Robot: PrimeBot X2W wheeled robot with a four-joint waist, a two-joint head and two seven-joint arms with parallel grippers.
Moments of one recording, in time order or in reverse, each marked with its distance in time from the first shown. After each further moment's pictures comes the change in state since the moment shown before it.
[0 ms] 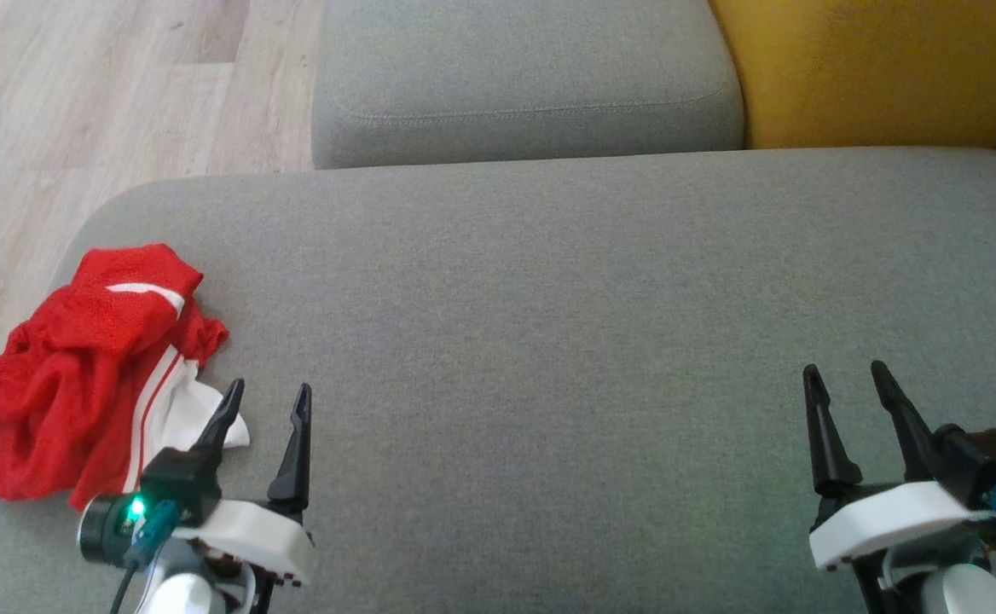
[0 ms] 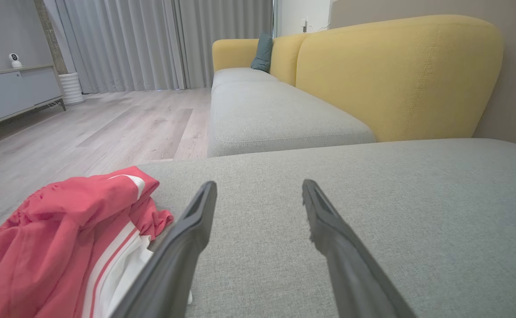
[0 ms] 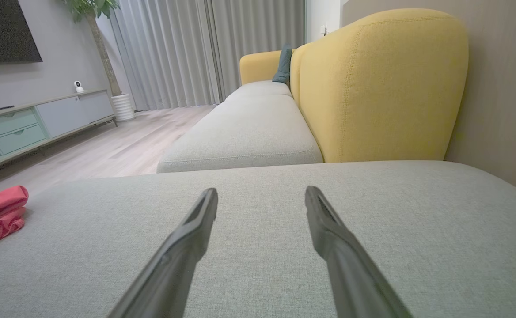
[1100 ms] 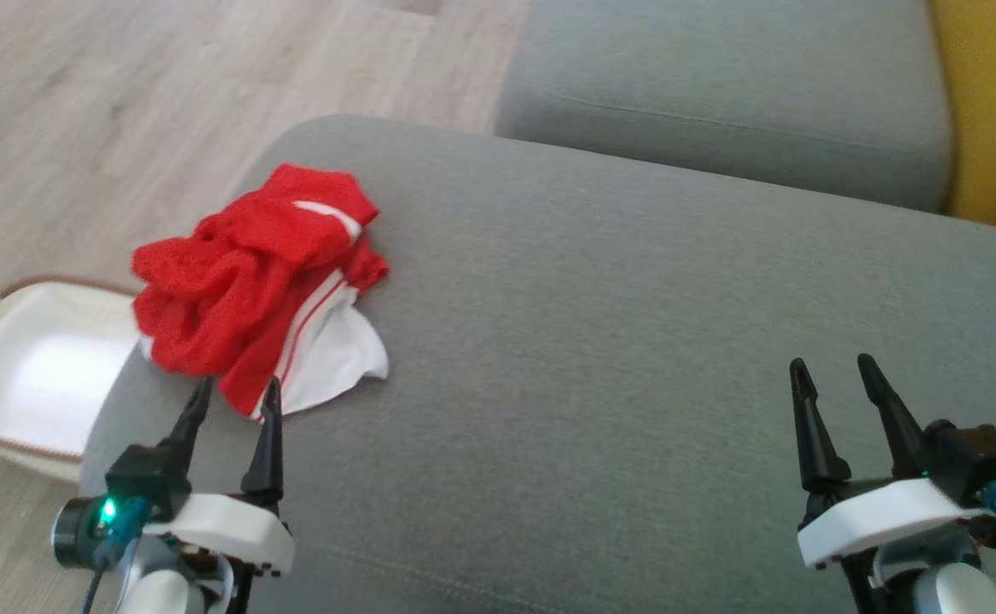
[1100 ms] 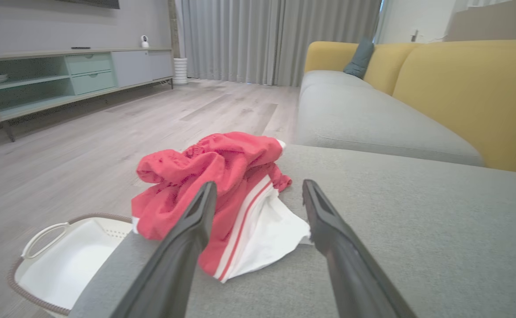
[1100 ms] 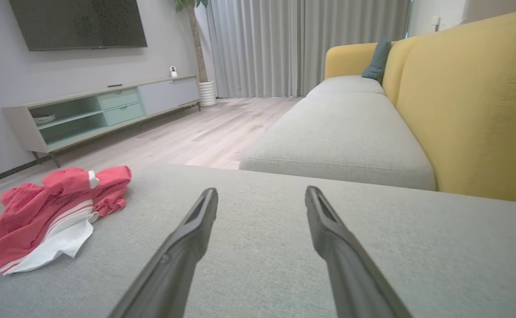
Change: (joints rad) left arm -0.004 0.002 0.045 0.008 -0.025 0.008 0.000; right arm 0.011 0.020 0.015 -0.055 0.009 0.000 0.027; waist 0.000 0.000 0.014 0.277
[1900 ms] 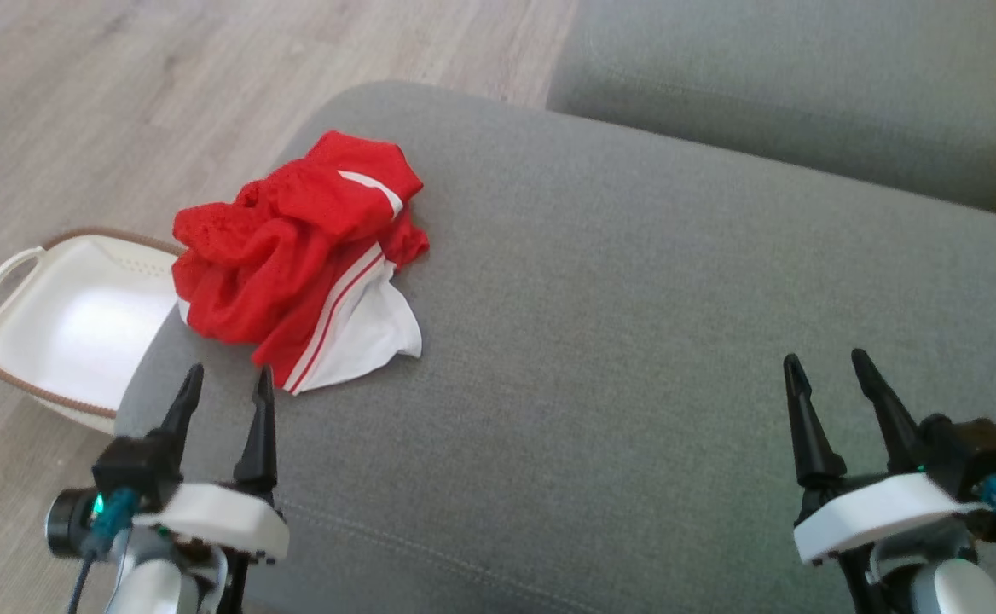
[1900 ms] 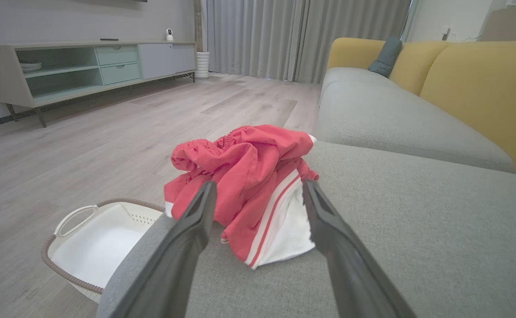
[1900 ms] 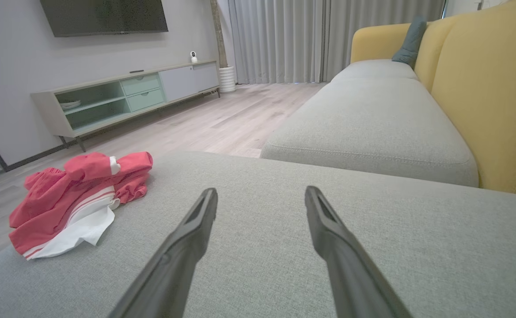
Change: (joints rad) left arm -0.011 -0.003 0.023 -0.015 -0.011 -0.009 0.000; right arm -0.004 0.002 0.011 -0.017 0.001 0.000 0.018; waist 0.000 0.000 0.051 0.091
